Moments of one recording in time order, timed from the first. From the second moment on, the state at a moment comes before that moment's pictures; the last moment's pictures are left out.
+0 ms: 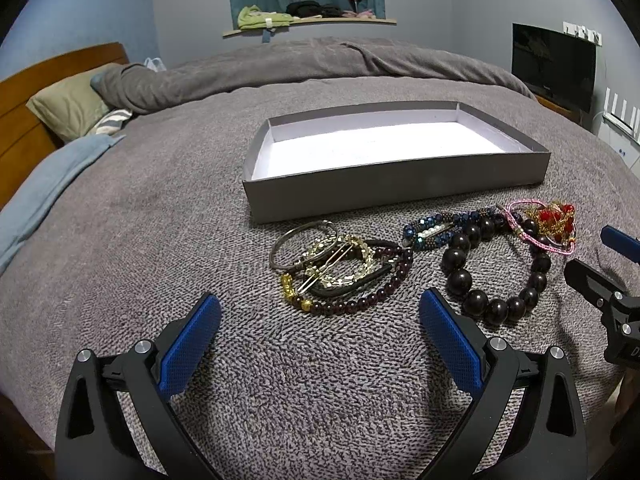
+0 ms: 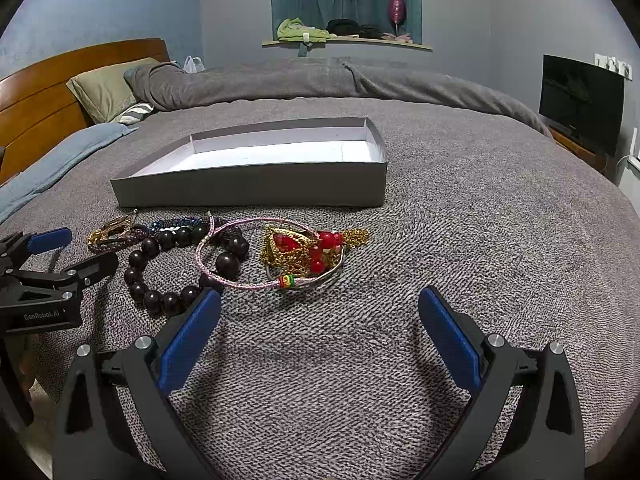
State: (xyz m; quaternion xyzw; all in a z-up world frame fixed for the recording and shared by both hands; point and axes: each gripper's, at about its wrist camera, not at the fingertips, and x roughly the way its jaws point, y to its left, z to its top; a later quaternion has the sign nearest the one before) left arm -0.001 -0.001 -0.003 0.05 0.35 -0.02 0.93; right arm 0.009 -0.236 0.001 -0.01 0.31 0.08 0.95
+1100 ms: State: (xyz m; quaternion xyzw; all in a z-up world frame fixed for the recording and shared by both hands) left arm -0.001 0.004 0.005 0.03 0.35 -0.03 0.94; right arm 0.027 -0.236 0.017 0.01 0.31 0.10 0.94
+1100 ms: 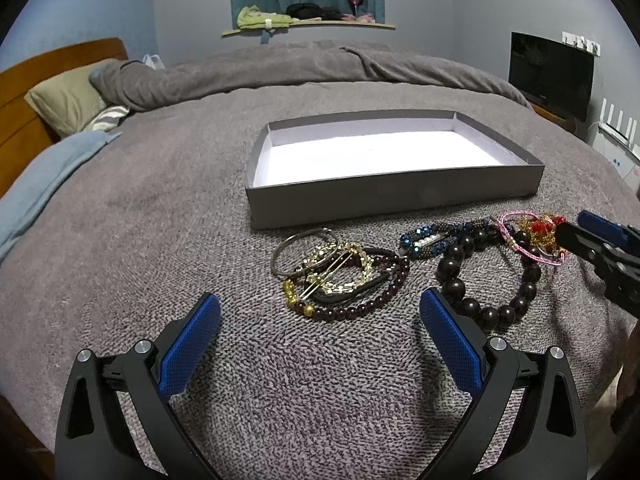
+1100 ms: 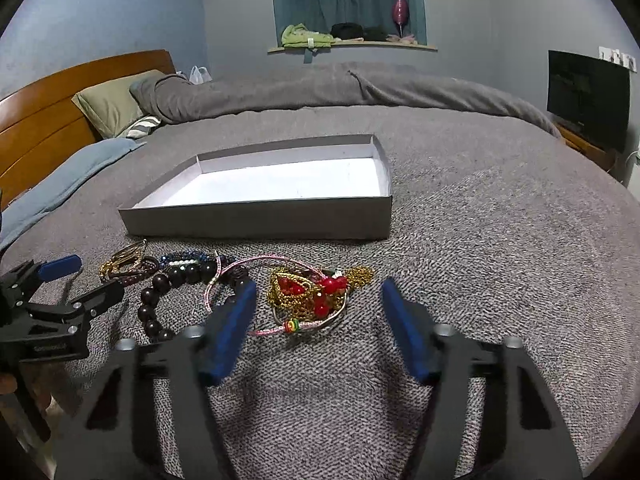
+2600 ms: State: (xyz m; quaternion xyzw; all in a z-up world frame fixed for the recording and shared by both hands) left arm 0.007 0.021 0.016 0.00 0.36 -0.12 0.93; right arm 0.024 -0.228 0.108 0.03 0.22 0.17 0.96
